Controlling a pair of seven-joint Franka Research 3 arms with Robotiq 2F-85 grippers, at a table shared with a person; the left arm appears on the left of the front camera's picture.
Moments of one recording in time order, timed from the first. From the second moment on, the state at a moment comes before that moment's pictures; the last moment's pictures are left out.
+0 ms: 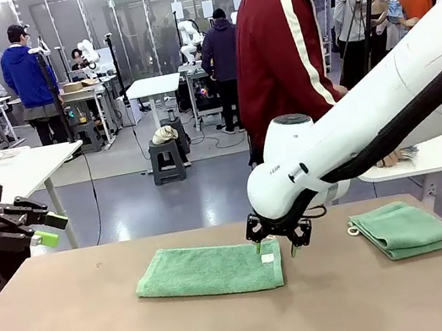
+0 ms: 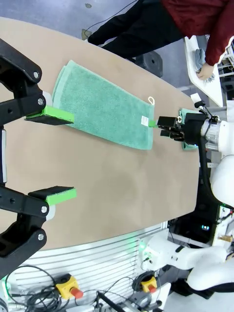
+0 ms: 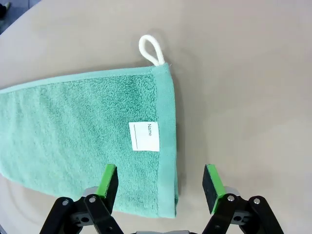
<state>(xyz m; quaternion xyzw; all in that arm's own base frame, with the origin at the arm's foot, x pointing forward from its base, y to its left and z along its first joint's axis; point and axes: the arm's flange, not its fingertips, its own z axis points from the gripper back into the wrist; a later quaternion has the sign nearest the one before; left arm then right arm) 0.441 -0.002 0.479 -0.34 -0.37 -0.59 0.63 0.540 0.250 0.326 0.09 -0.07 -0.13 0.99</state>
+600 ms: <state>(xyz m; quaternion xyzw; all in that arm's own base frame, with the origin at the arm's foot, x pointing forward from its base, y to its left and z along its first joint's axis) 0.441 -0.002 0.479 -0.34 -0.37 -0.59 0.63 0.537 0.254 0.303 0.07 -0.09 -0.11 0.99</state>
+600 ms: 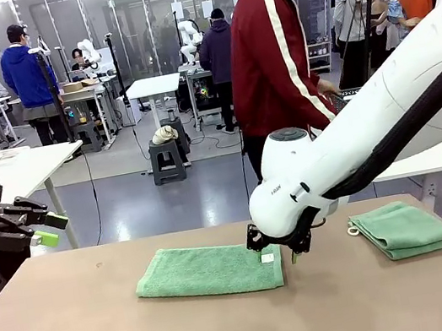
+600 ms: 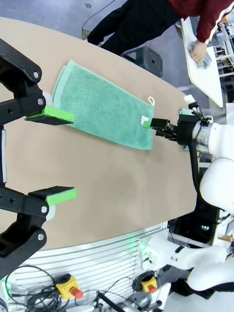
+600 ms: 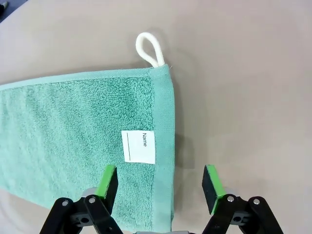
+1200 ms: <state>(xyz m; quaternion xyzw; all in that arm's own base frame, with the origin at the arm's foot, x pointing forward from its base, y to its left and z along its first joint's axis) 0.441 -0.002 0.479 -0.34 -0.37 -0.59 0.63 0.537 0.257 0.295 0.06 -0.10 -0.09 0.99</state>
